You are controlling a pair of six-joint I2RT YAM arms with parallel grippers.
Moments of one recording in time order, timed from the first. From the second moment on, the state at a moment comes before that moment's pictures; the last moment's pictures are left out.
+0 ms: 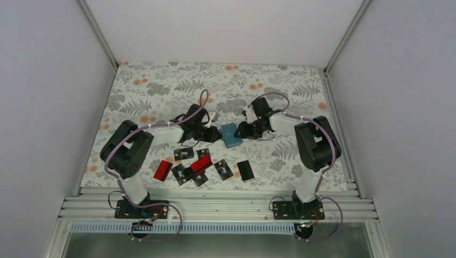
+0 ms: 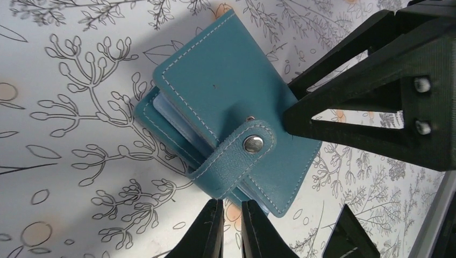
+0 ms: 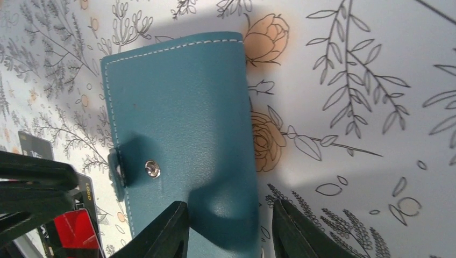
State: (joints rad) left arm -0.58 1.75 0.90 -0.04 0.47 -0.44; right arm 0.41 1.84 1.05 -0.40 -0.49 0.34
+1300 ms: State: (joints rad) left arm -0.59 1.84 0.95 -0.02 0.45 -0.43; right arm 0.48 1.87 1.07 -0.38 -0.51 0.36
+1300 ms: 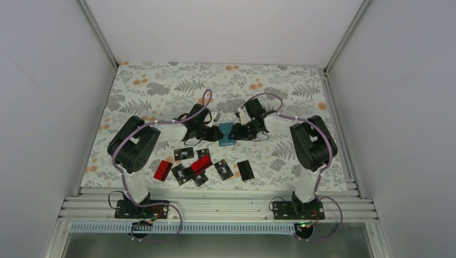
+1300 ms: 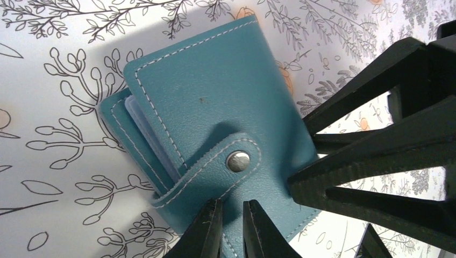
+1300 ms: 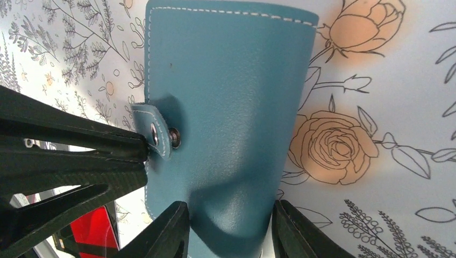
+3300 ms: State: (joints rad) left arm -0.52 1.91 1.22 -0.22 0.37 -0.38; right arm 0.48 1.91 1.26 -0.40 -0.55 0.26
